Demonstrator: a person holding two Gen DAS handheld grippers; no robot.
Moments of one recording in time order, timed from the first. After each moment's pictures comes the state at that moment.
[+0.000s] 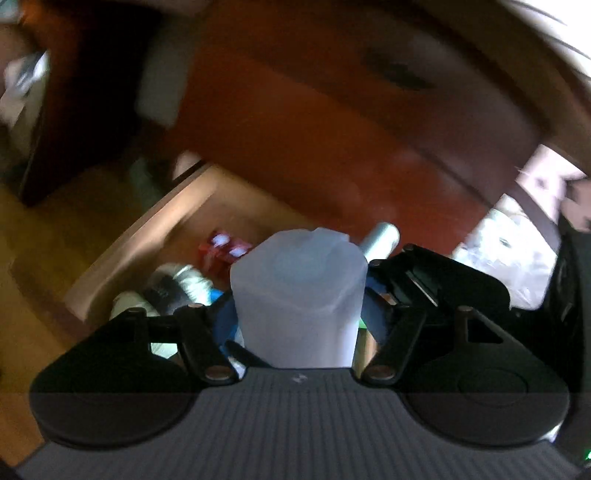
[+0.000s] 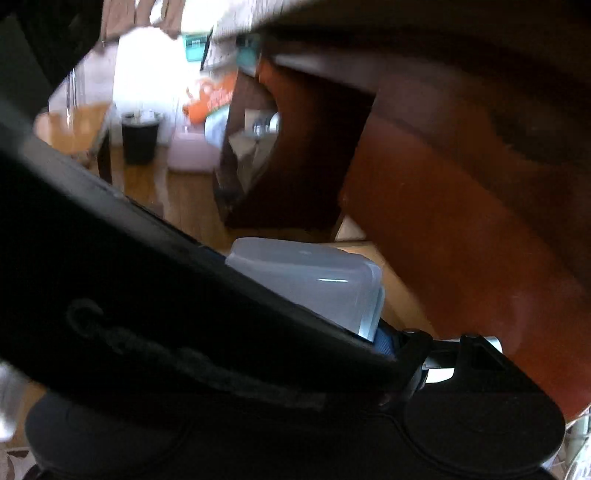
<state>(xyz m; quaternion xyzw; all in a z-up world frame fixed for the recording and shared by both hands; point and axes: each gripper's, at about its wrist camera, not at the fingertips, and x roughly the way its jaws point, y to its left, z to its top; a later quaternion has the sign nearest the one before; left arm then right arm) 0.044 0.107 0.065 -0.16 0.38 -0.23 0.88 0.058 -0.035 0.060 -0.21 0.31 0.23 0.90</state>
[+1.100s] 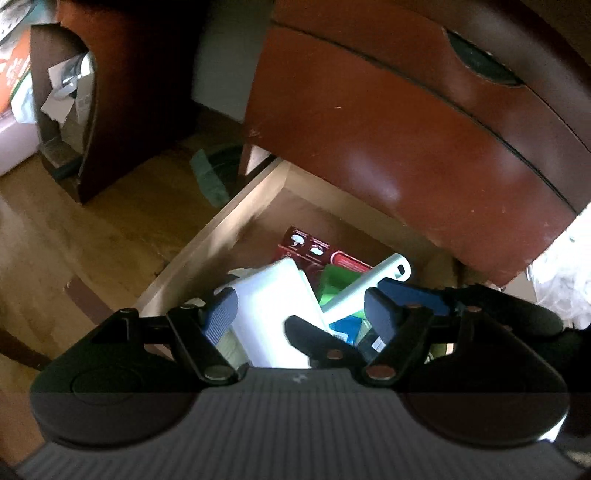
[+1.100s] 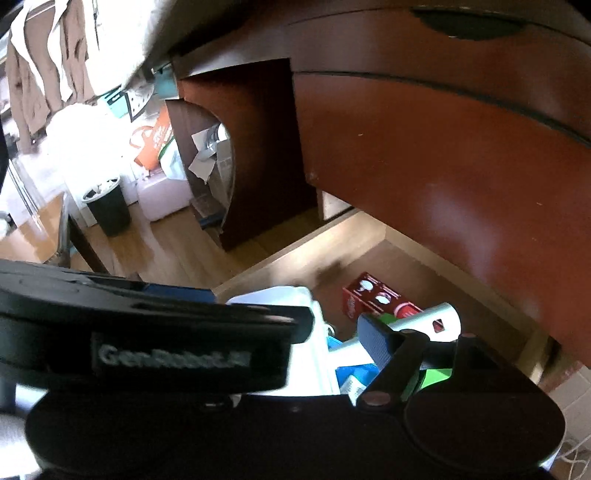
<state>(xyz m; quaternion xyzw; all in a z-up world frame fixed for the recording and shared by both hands) 0.062 0.108 0.061 -0.10 0.42 -0.15 0.89 0.090 -0.035 0.053 -0.01 0.37 0.17 0.91</state>
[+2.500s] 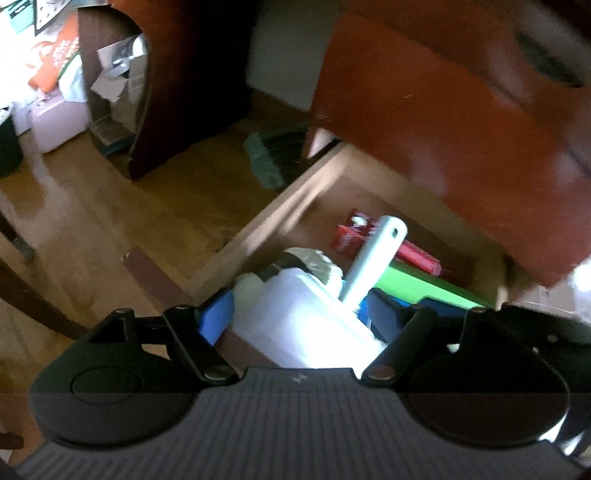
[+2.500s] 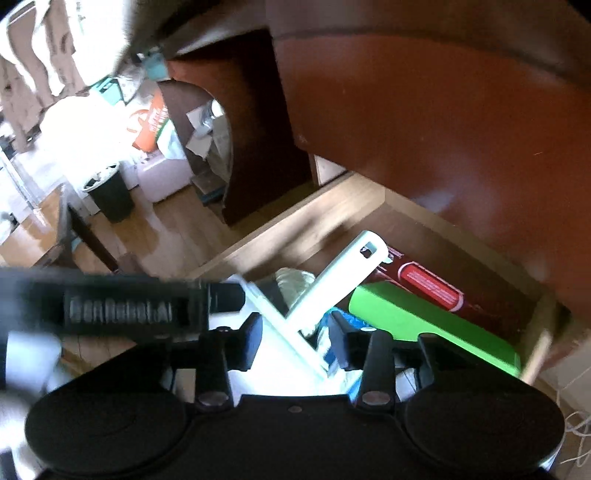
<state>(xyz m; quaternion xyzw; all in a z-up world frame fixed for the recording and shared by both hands) 0.048 0.133 0.062 -0.10 0.44 -0.07 0.89 0.087 -0.052 0.044 0.01 0.41 0.19 0.89</state>
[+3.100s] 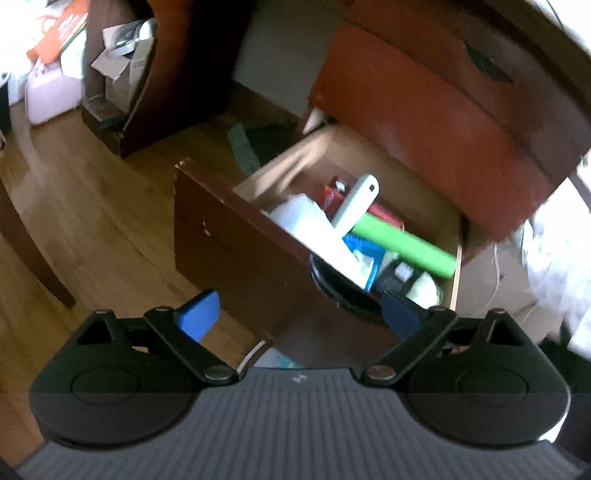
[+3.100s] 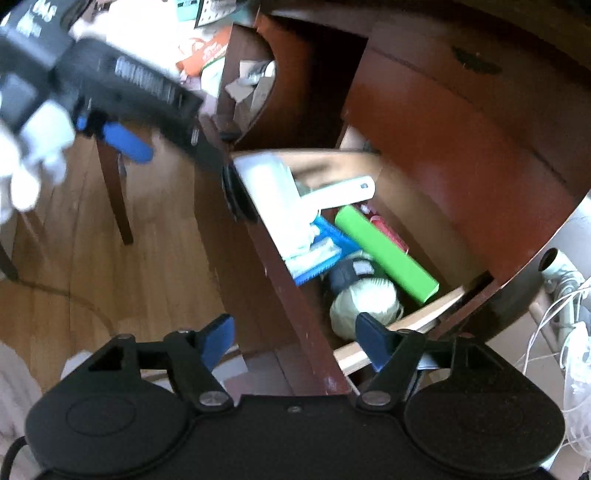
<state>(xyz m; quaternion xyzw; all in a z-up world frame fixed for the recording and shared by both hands) -0.032 0.179 0.054 -0.17 0.42 -0.11 0.88 -0.056 -0.074 0.047 -0.22 0.39 0.19 0.88</state>
